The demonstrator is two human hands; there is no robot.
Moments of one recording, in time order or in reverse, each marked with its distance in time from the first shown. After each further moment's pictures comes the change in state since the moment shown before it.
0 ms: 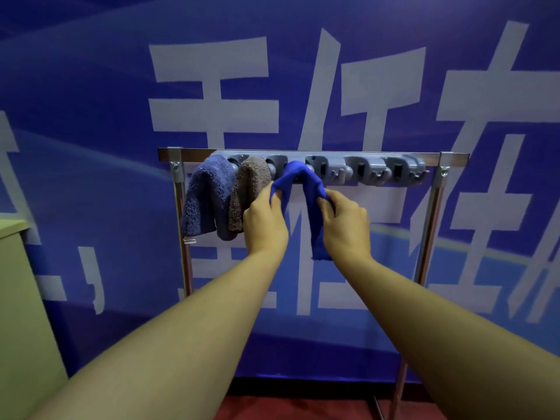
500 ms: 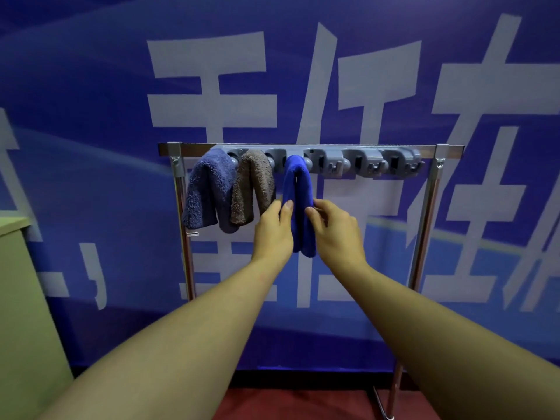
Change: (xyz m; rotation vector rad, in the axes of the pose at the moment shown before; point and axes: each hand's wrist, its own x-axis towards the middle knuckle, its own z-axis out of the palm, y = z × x) left_hand -0.026 -0.016 0.002 -0.116 -0.264 -0.071; right_hand -0.031 0.000 0.001 0.071 -0.117 -0.012
